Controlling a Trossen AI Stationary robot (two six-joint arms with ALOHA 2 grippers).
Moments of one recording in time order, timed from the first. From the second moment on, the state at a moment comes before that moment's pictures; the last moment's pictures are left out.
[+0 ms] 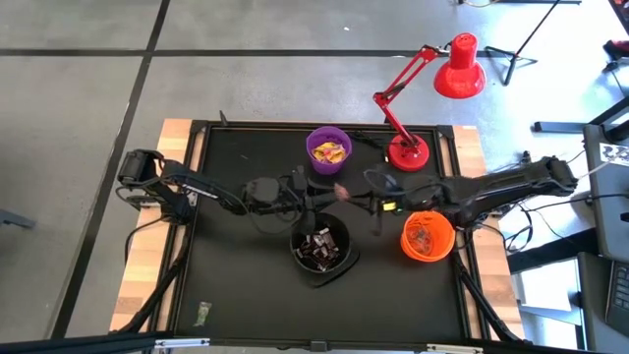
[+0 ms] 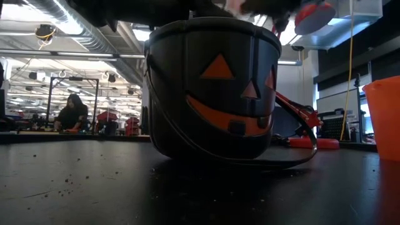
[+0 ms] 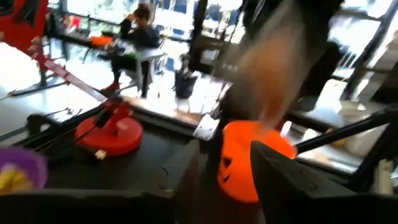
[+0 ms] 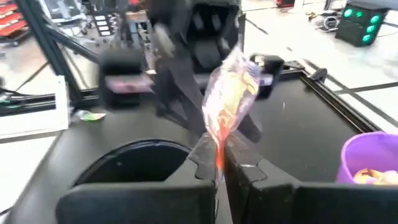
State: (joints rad) left arm -0.07 1.61 0.84 0.74 -0.30 -0.25; right arm 0.18 1.15 0.81 0.08 0.23 0.15
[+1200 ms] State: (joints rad) left arm -0.06 1.60 0.84 0.61 -0.29 -0.25; right arm 0.80 0.91 1.05 -1.41 0.11 1.25
